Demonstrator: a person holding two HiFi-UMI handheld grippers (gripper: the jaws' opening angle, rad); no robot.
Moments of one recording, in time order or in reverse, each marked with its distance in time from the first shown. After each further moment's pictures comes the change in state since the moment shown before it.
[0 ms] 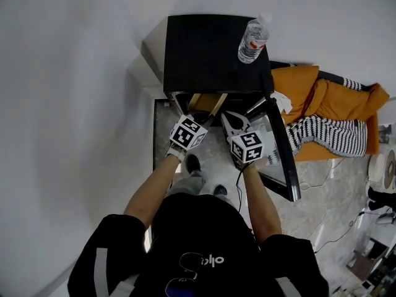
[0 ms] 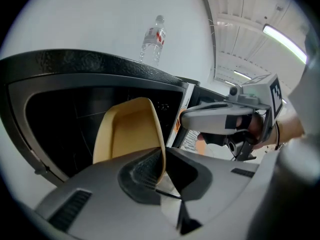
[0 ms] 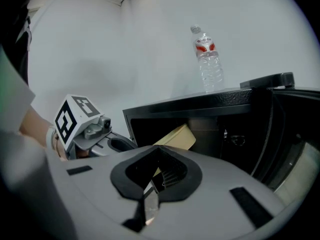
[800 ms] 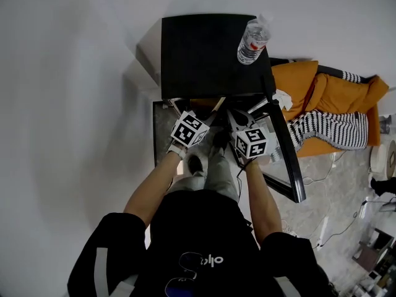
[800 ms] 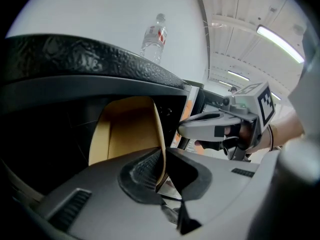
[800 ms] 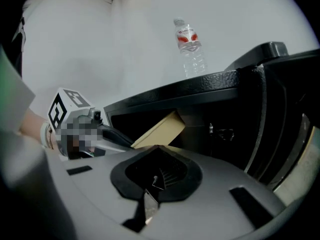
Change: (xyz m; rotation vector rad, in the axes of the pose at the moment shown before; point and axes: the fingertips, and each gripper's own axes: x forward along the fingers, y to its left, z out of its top) left arm 0.018 0.020 0.019 0.053 -0.023 -0.048; right arm 0.019 -0.042 -0.011 0.057 0.004 -0.097
